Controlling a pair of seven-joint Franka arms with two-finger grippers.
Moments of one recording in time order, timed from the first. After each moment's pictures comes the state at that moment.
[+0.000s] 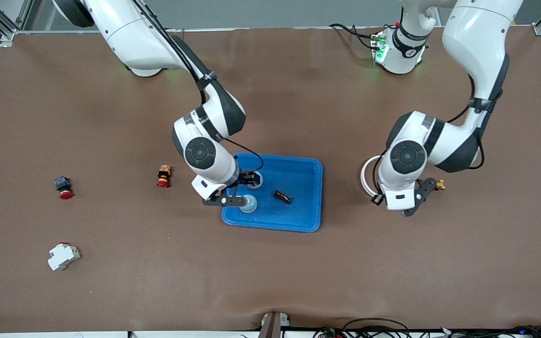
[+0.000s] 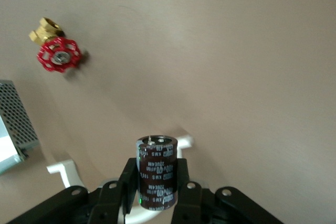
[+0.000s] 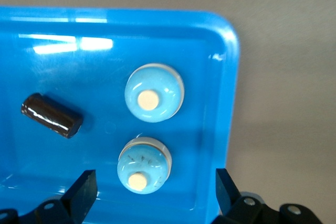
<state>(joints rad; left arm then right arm) -0.05 0.50 -0.30 -1.81 0.35 2.11 -1.37 0.56 0.69 0.05 -1.49 0.15 2.16 0.54</state>
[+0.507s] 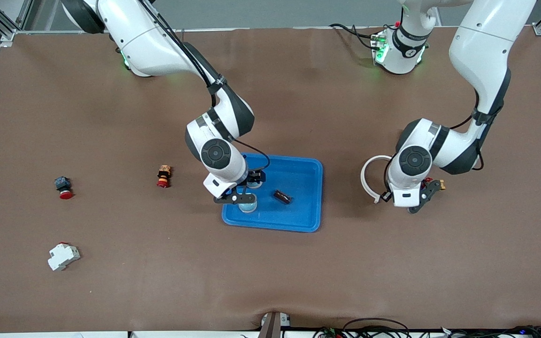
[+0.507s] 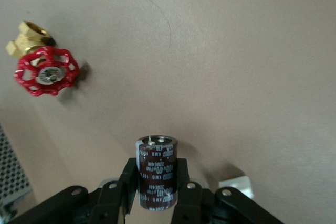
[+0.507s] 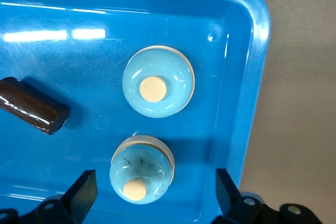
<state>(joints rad) 0.02 0.54 -0.30 -1.96 0.49 2.30 -1.35 0.58 0.74 0.05 -1.49 0.13 2.19 0.54</state>
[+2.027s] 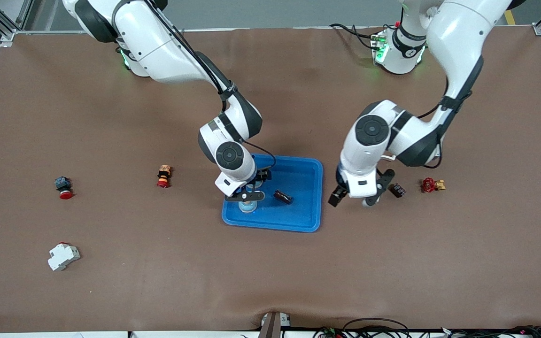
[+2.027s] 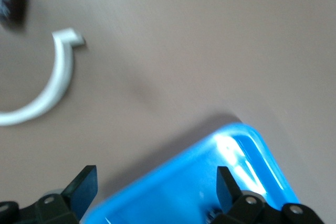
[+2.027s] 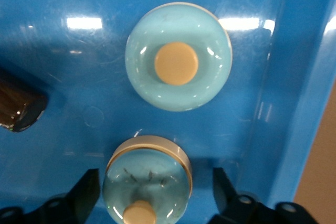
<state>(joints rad) -0.07 0.59 -0.54 -1.70 0.44 2.29 -1.73 0.63 0.82 0.05 -1.49 0.13 2.24 0.54</state>
